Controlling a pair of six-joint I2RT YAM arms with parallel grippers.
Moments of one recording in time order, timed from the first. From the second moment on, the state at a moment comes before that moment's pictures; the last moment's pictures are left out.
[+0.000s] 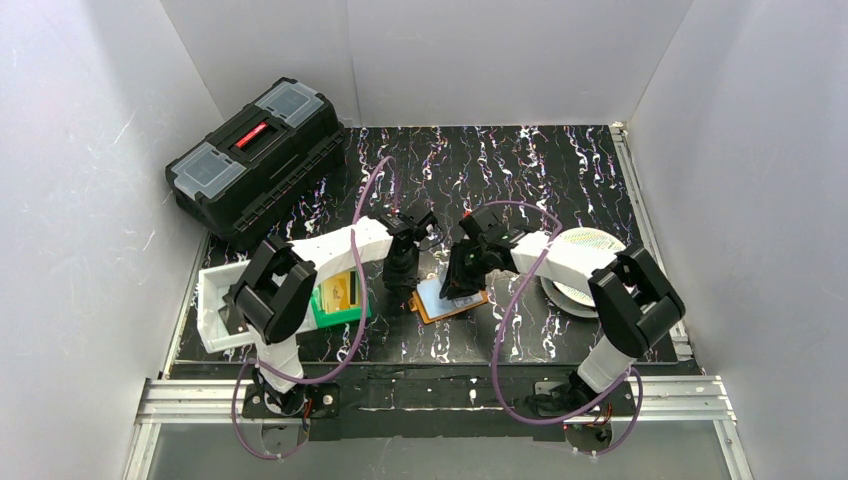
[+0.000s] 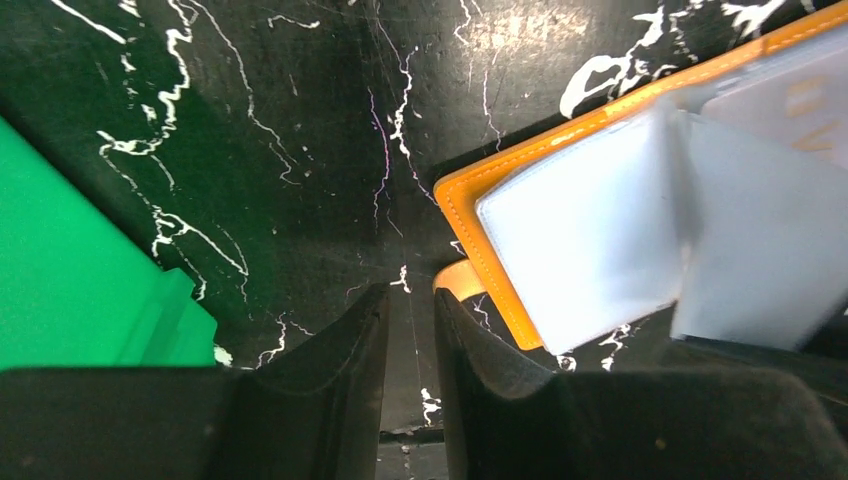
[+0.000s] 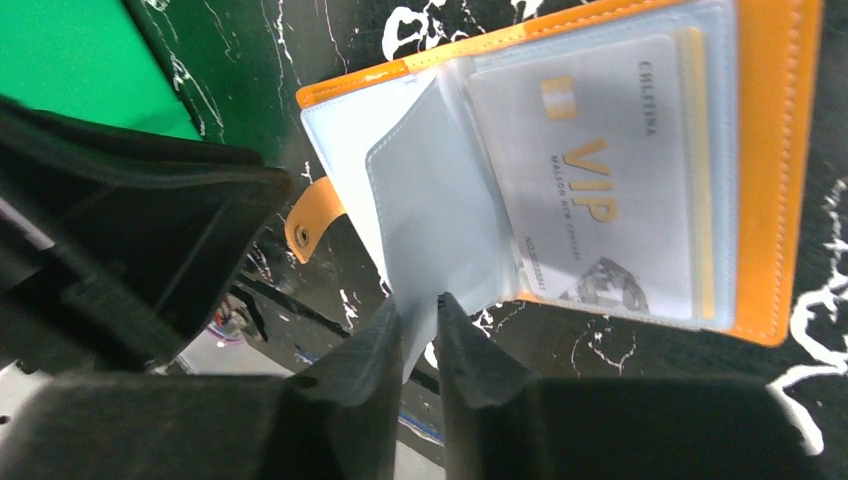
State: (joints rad) left arm -0.75 1.81 1.26 -0.88 -0.08 -0.64; right arm 0.70 1.62 0.97 -0.43 -0.36 0.82
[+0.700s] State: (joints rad) left arm -0.73 1.64 1.29 -0.93 -0.07 -0.63; right arm 0.76 1.73 1.03 -0.42 -0.38 0.82
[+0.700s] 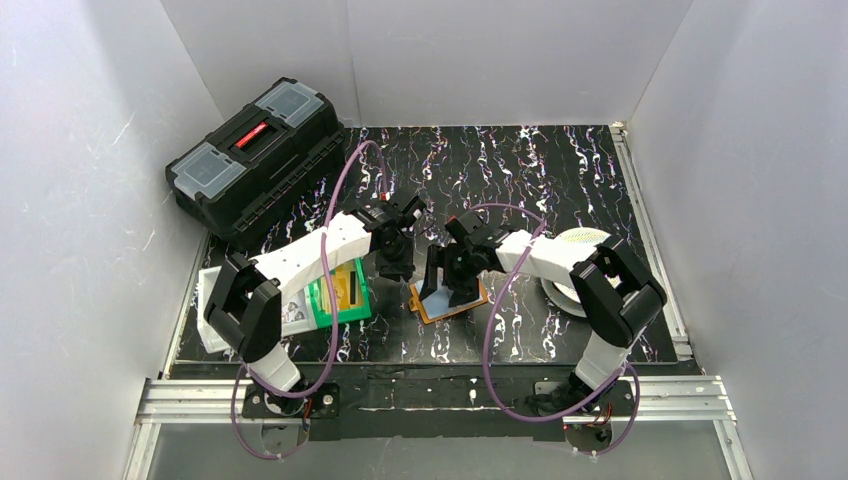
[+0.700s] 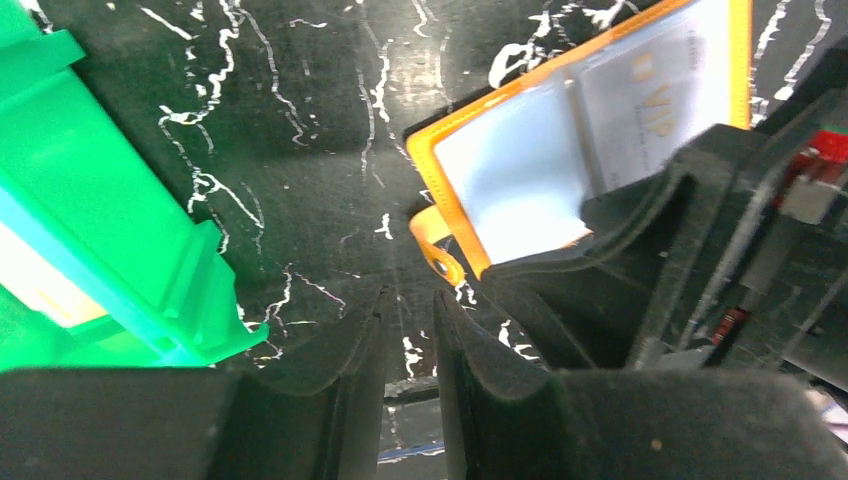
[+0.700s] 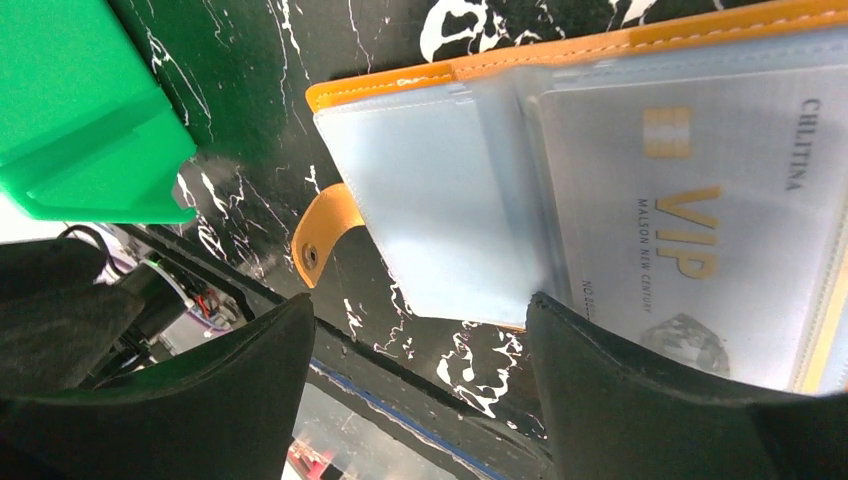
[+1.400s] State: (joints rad) left arm -0.73 1.82 1.30 -0.62 0.31 -0.79; right arm 0.58 1.55 0.98 -0.59 -0.17 0.72
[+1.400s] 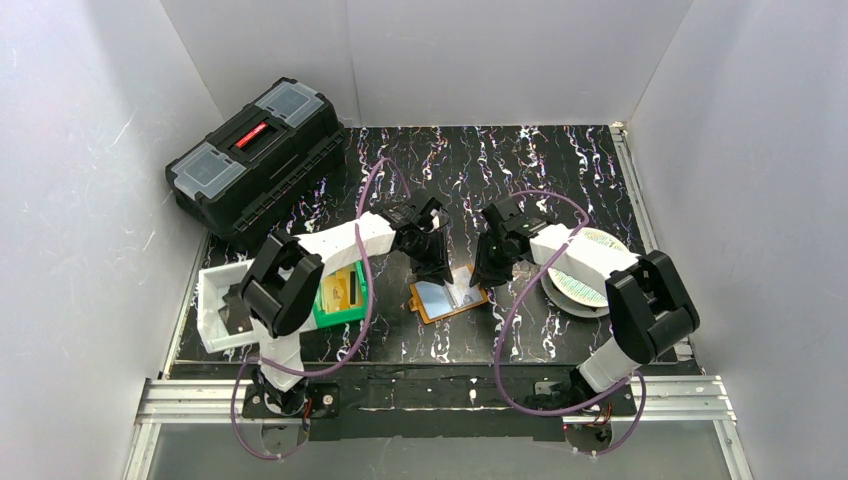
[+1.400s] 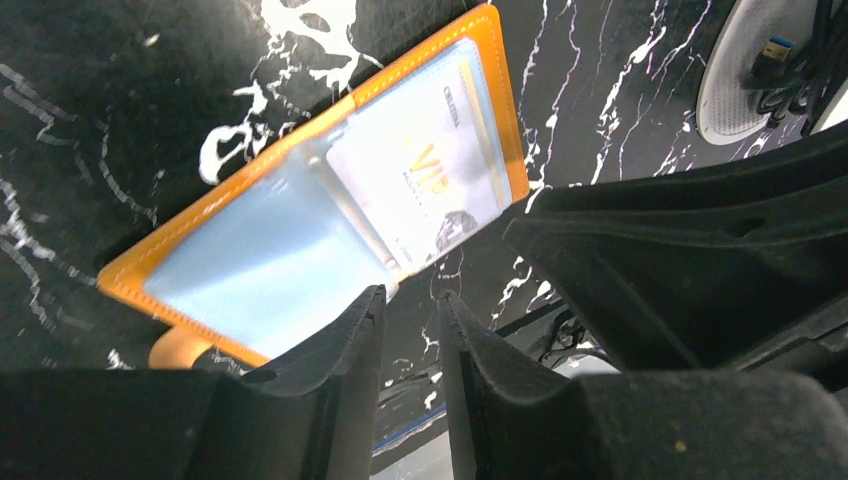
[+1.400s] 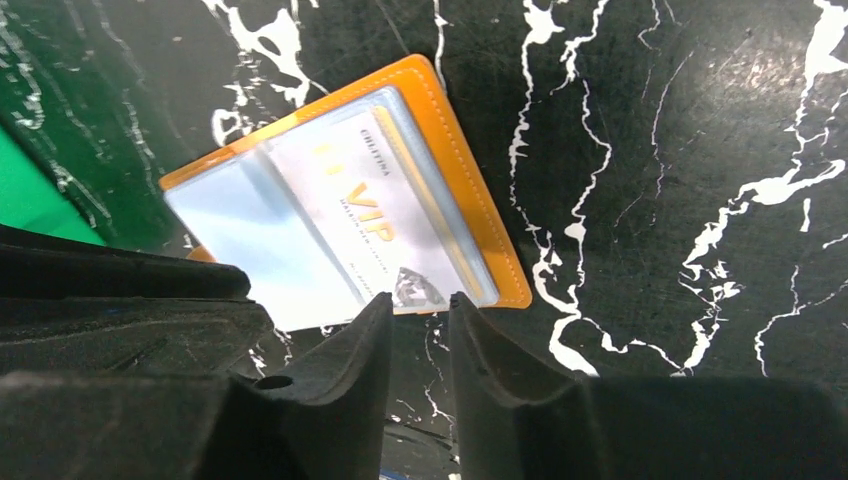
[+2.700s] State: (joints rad) left arm -0.66 1.90 1.09 -0.25 0.52 -0.84; right arm 0.65 1.71 1.02 -0.62 -0.23 0.73
